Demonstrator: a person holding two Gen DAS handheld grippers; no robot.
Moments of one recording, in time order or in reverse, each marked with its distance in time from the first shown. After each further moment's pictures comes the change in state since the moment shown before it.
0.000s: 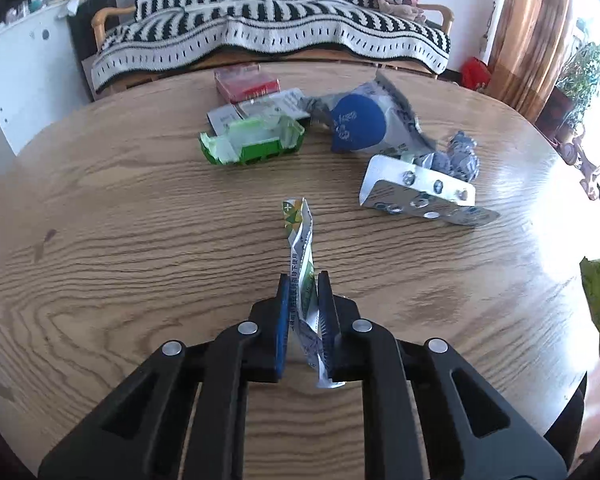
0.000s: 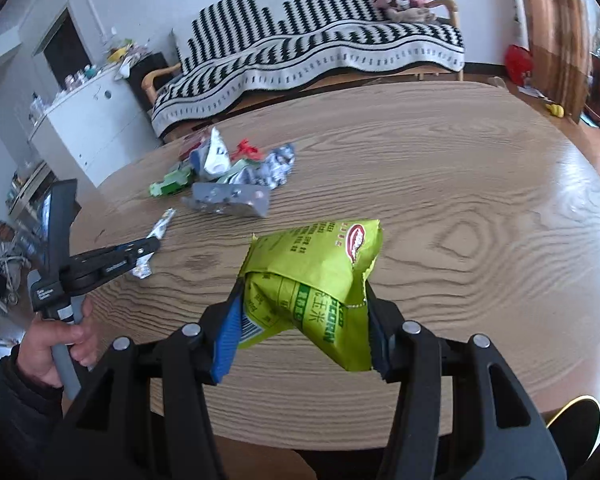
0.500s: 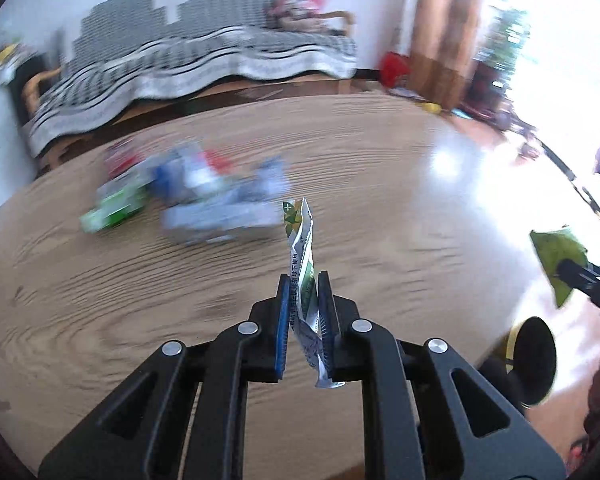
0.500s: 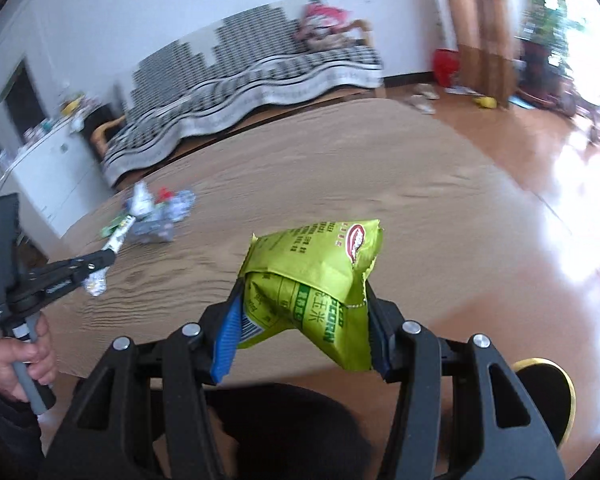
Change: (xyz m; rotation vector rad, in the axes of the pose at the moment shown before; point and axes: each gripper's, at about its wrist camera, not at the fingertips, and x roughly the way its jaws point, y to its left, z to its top) left arm -0.072 -0.147 -0.005 0.223 -0.069 -0.216; right arm -0.115 -0.120 -0.047 0.170 -0.134 -0.182
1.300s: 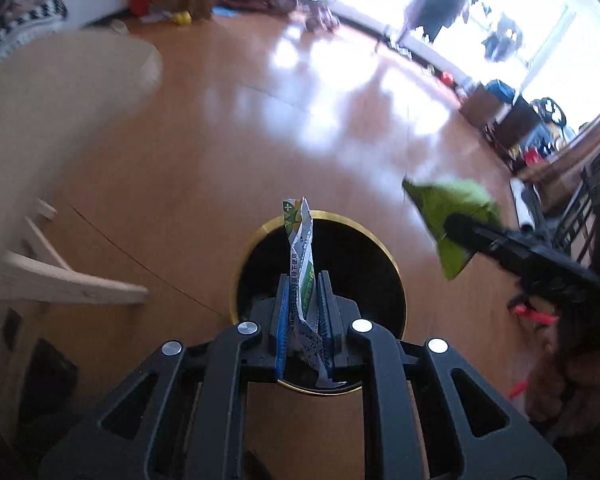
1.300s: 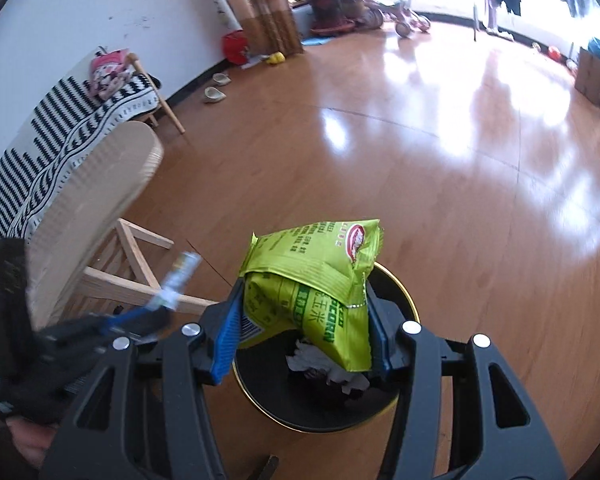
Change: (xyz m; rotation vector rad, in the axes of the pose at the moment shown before) left arm 0.116 -0.397 -0.110 0.438 0.317 -0.581; right arm -0.111 -0.277 -0.161 0.512 0.006 -0.385
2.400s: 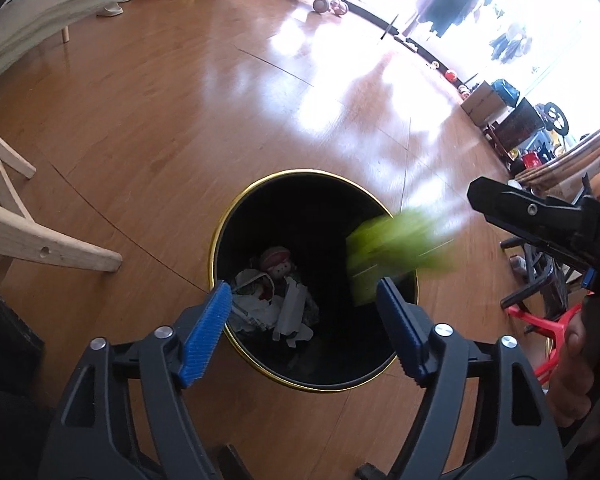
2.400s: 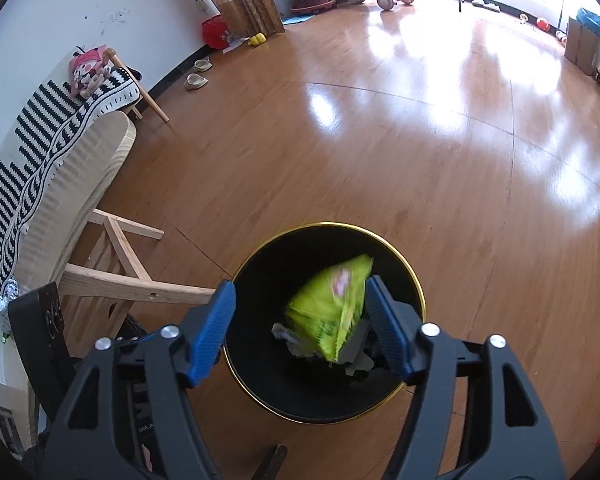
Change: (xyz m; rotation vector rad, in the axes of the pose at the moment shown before) left arm 0.041 0.014 -0.028 -0.073 0.024 -0.038; right arm 0.028 -0.003 -0.004 0.058 0.065 -0.017
